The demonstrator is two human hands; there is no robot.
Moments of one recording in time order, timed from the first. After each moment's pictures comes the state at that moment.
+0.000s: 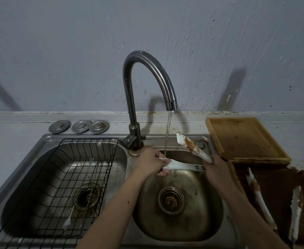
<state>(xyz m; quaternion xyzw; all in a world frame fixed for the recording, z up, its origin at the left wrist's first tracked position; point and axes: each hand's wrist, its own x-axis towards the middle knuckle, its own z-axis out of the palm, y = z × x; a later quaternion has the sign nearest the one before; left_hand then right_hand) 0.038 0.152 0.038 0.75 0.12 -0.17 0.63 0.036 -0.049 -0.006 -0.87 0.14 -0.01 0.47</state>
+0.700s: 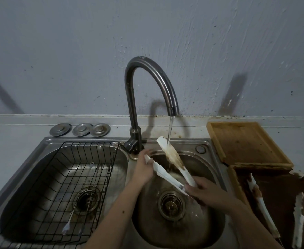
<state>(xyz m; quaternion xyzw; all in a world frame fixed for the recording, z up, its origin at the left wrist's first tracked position) 0.047 0.171 -0.001 0.80 0.13 -0.01 0.59 0.003 -0.037 0.018 -0.82 -0.10 0.27 0.49</state>
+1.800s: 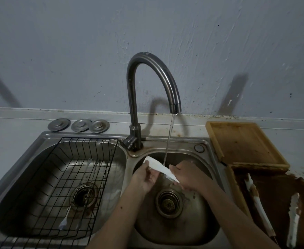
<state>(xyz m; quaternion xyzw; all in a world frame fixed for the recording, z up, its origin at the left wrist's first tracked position) 0.043 0.160 -0.016 0.23 0.36 -0.13 0.89 0.035 0.019 0.034 -0.93 -0.06 0.19 0.30</state>
